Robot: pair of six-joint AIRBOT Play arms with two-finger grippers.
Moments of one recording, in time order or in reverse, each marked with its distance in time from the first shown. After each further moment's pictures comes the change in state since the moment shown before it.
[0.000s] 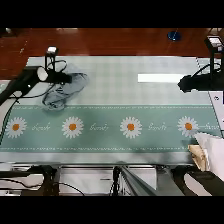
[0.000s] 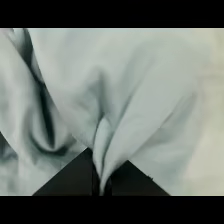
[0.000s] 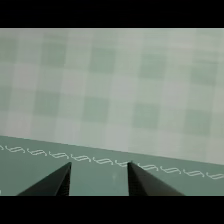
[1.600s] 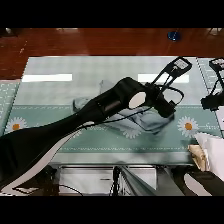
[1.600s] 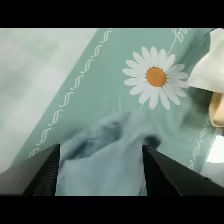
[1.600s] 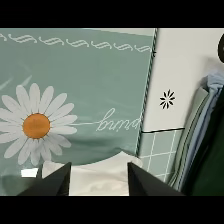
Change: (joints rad) left arm -0.898 -0.172 0.507 -0.185 -0.156 0.000; right arm -0.001 0.001 0.000 -0.544 0.397 0.042
